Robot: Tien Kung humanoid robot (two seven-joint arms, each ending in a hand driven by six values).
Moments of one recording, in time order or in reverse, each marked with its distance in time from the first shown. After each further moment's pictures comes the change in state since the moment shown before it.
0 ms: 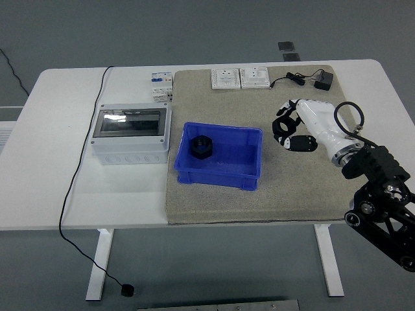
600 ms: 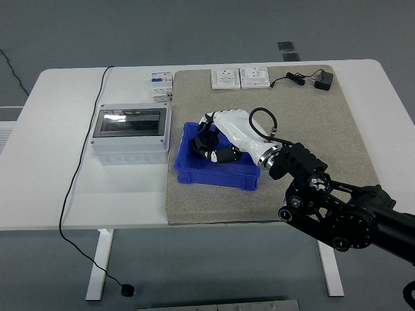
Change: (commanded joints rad) left arm -0.009 0.006 -0.002 0.000 0.007 0.011 -0.009; right arm 0.239 0.229 -0.307 -0.354 0.104 -0.027 0.089
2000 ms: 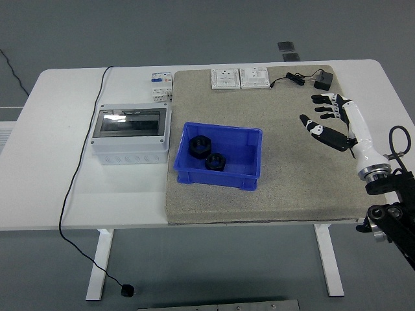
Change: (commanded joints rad) left arm 0.012 -0.018 0.037 0.000 -0.050 -0.001 -0.011; right arm -0.521 -0.170 0.638 0.237 0.619 -0.150 0.389
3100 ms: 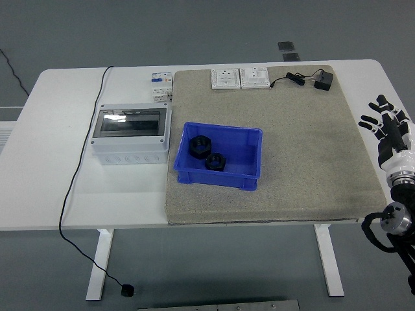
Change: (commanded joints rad) left arm -0.004 -0.005 0.012 0.000 -0.074 -0.051 0.050; right arm -0.021 0.025 0.101 -0.060 0.801 0.026 0.139
